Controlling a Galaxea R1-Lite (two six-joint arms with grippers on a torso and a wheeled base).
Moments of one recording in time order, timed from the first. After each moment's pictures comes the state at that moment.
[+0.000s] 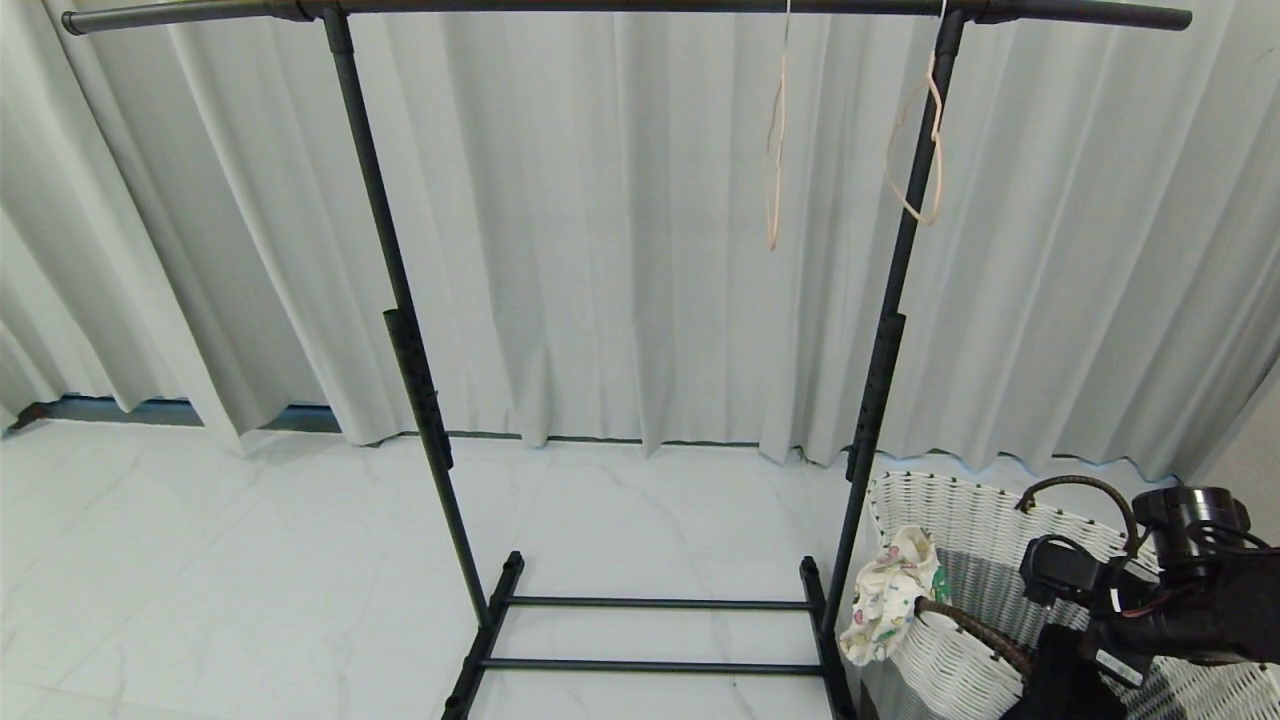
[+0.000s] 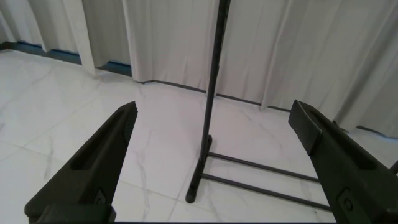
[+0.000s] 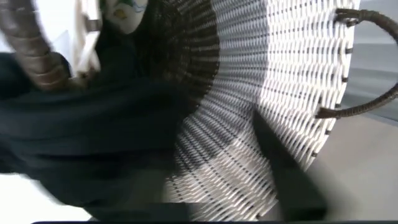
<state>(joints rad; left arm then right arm) 0.00 0.00 -0.02 0.01 0.18 -0.03 -0.09 1.99 -0.49 -0.57 0.04 -1.03</state>
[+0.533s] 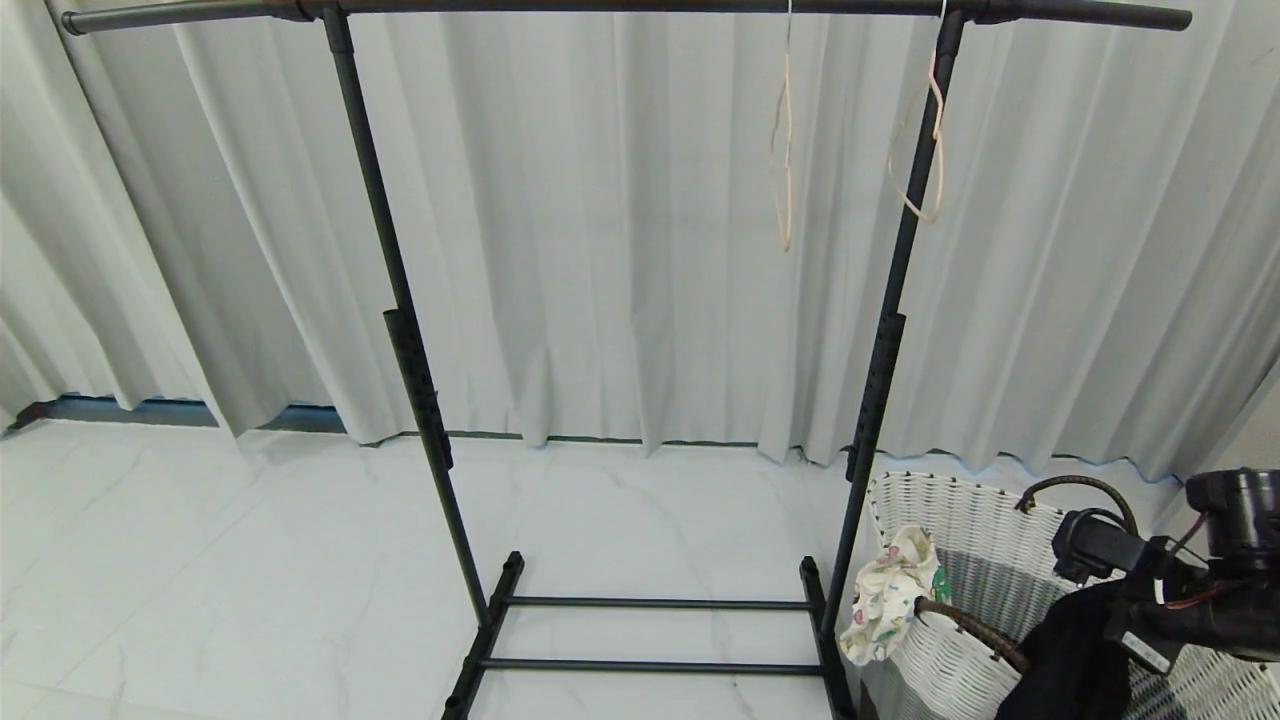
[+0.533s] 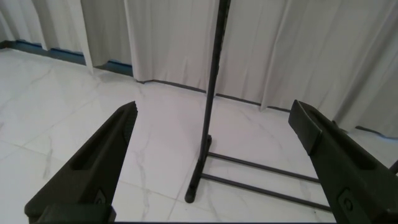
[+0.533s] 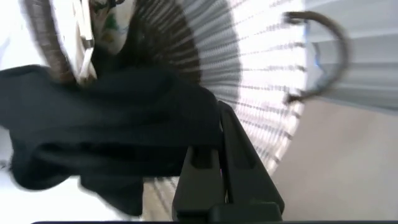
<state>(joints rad) 0.00 0.00 -0.02 0.01 0.18 -0.03 -0.09 1.78 -0.43 -0.54 0.06 -0.94</state>
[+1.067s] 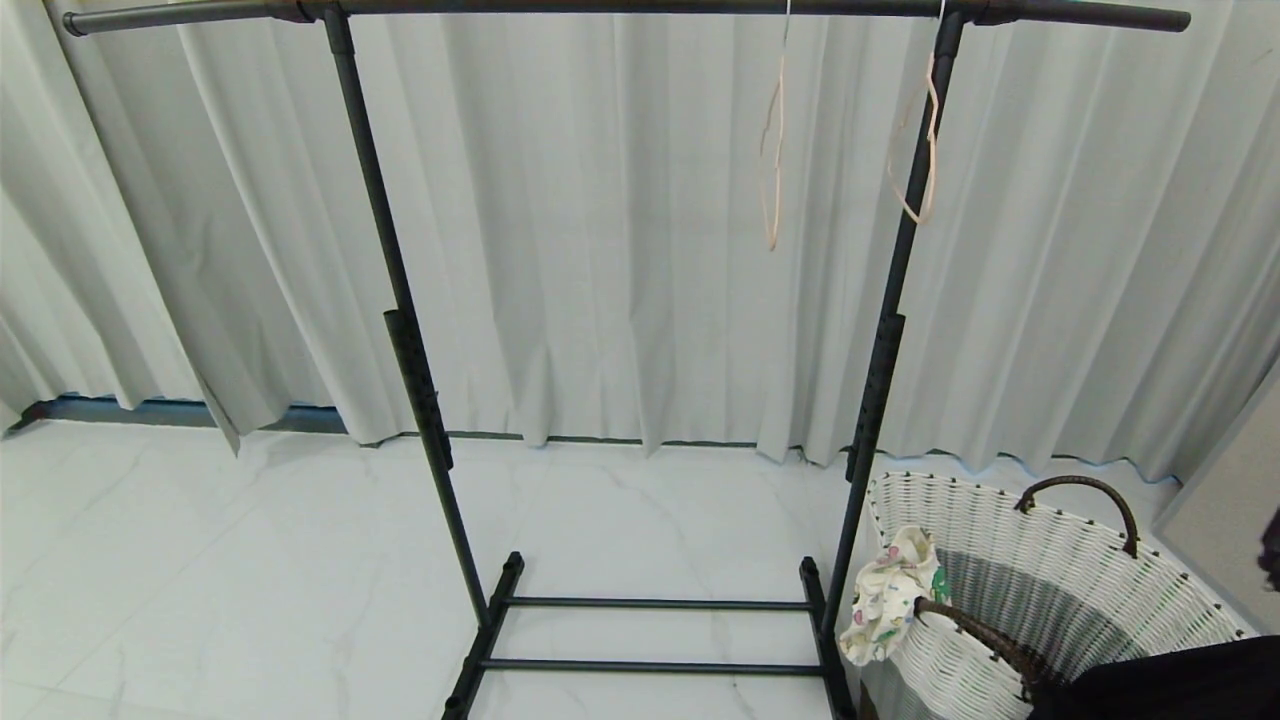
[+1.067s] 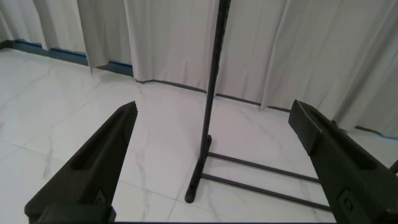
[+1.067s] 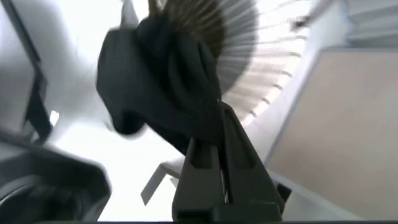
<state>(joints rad) 0.00 0.00 -0.02 0.01 0.18 -0.03 -0.09 1.07 -0.73 0.54 0.03 -0.77</state>
